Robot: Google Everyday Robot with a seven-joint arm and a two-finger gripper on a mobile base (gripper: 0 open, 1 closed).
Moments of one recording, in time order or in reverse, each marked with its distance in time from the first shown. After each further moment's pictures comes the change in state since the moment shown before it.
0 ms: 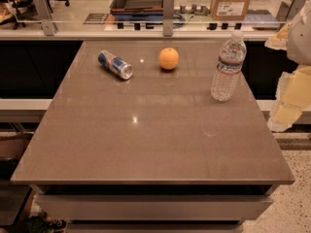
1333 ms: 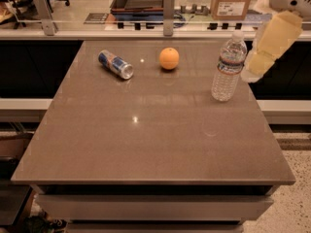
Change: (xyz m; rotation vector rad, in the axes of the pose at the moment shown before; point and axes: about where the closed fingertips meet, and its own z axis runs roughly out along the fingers) arm -0.050 -0.055 -0.027 0.020 -0.101 0.107
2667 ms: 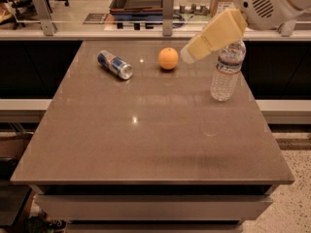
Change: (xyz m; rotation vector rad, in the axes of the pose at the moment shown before) arm -0.079 0.000 0.018 0.112 -0.367 0.336
